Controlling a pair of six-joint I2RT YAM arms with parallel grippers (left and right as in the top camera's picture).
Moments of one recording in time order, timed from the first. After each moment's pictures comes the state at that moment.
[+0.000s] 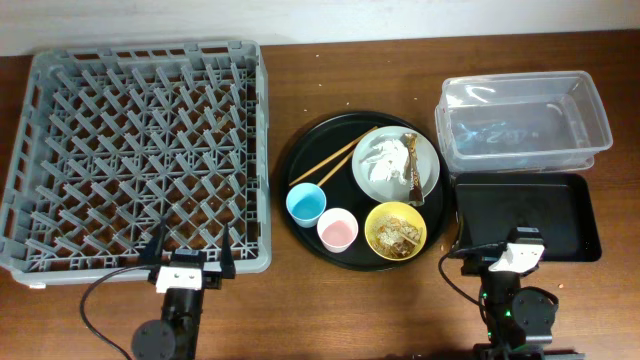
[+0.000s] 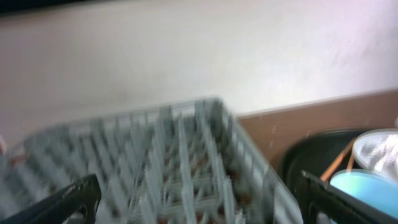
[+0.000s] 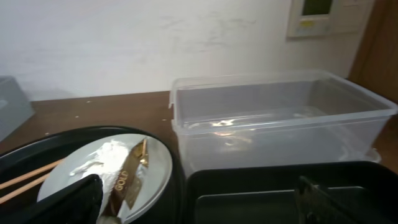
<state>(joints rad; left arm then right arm) -0.09 0.01 0.01 0.08 0.01 0.13 -0.05 0.02 0.01 -0.07 0.03 0.05</state>
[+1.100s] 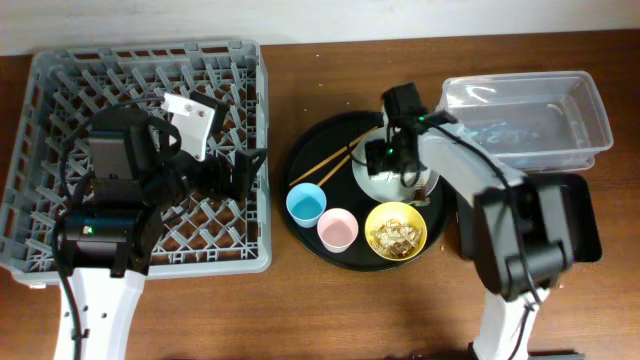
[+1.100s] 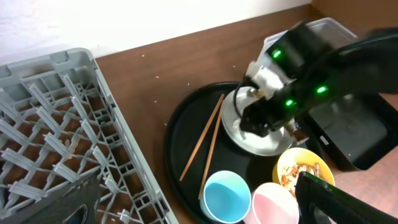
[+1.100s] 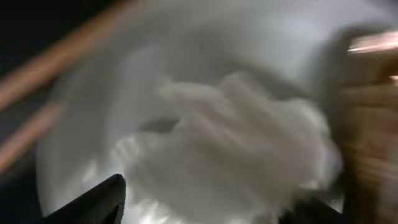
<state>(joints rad) -0.08 1.19 1.27 -0.70 0.48 0.13 0.26 2.05 1.42 -0.66 -0.04 0.19</state>
